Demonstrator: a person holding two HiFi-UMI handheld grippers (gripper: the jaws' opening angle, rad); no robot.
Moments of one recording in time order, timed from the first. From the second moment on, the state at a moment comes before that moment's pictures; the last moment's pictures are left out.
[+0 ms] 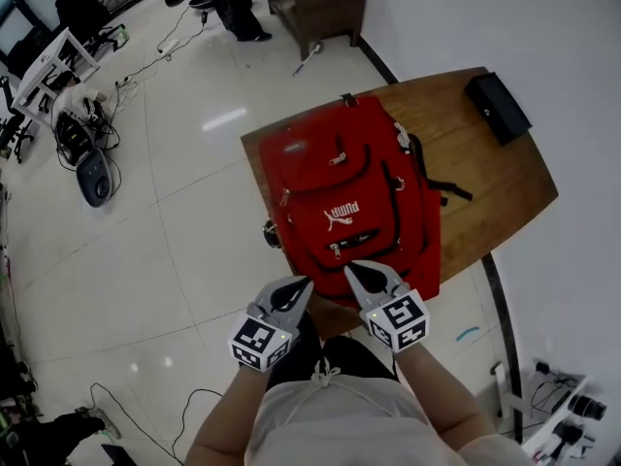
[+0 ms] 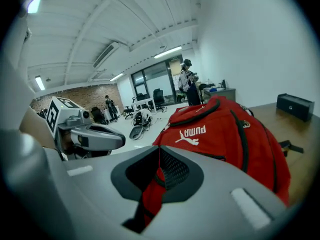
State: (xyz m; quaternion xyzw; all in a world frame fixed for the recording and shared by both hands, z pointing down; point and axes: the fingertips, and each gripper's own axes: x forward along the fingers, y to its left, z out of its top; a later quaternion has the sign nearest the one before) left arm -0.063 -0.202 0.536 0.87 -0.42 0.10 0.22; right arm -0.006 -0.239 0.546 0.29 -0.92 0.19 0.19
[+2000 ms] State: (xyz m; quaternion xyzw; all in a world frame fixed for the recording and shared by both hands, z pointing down) left arm -0.032 -0.272 0.621 0.86 -0.37 0.25 0.23; right arm 0.025 -0.285 0.602 0.33 -0.86 0.15 0.35
